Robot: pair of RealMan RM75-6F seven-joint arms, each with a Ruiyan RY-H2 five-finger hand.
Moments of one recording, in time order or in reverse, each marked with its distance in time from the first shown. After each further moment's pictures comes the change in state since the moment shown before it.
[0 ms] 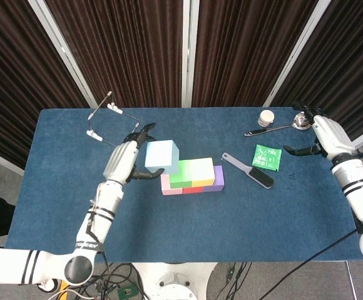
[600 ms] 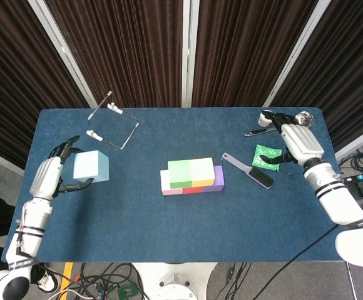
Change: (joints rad) left arm 0.437 0.314 0.206 0.136 0.471 -0.137 -0.437; right arm 0.109 -0.075 -0.054 -0.078 0.080 0.053 -0.245
